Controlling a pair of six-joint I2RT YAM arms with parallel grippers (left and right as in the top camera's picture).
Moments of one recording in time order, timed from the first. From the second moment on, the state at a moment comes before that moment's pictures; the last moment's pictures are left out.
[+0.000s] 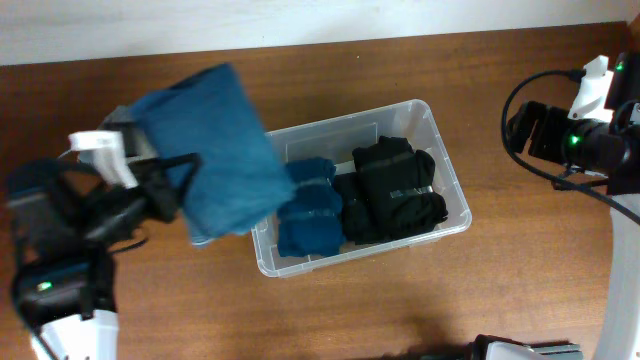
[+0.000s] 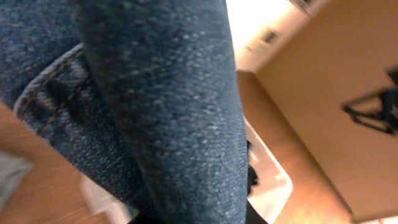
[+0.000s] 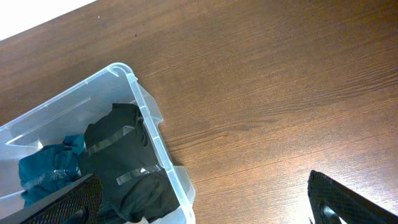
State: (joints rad) left arm 0.20 1.05 1.10 -0.55 0.88 -0.19; right arm -0.28 1.37 1.70 -1.28 -0.13 0.11
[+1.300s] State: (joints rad) left arm -0.63 1.61 1.11 0.15 0.29 -0.97; right arm -0.28 1.43 1.70 -1.32 -0.13 0.11
